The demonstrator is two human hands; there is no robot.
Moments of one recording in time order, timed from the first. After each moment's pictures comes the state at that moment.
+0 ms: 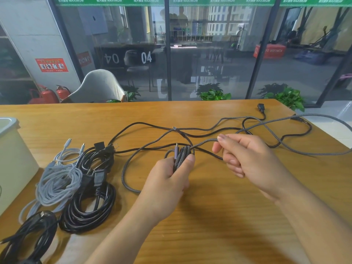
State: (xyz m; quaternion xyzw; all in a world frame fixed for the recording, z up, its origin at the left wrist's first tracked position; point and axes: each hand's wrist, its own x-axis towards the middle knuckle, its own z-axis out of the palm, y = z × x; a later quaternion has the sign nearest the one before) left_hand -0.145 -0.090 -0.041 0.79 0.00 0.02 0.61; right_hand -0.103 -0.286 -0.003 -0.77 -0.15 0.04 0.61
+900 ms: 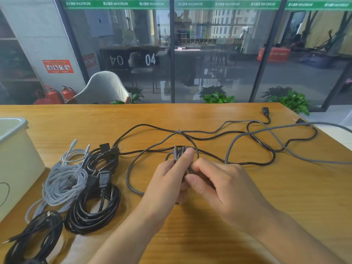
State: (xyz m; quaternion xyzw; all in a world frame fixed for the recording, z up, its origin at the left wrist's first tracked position) left_hand -0.151 -0.090 -0.031 0.70 -0.03 -0.01 0.71; right_hand -0.128 -0.247 -0.031 -0.84 -0.40 -0.21 0.31
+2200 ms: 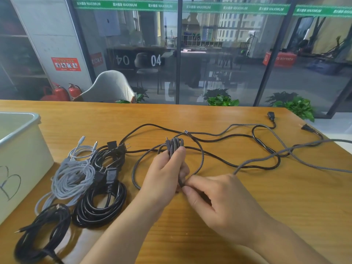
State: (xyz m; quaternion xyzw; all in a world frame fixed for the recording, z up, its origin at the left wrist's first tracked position) left_hand -0.142 -0.074 -0.031 0.73 0.02 0.06 0.68; right_hand -0.140 -0.235 -0.038 -0.86 -0.41 -0.13 0.29
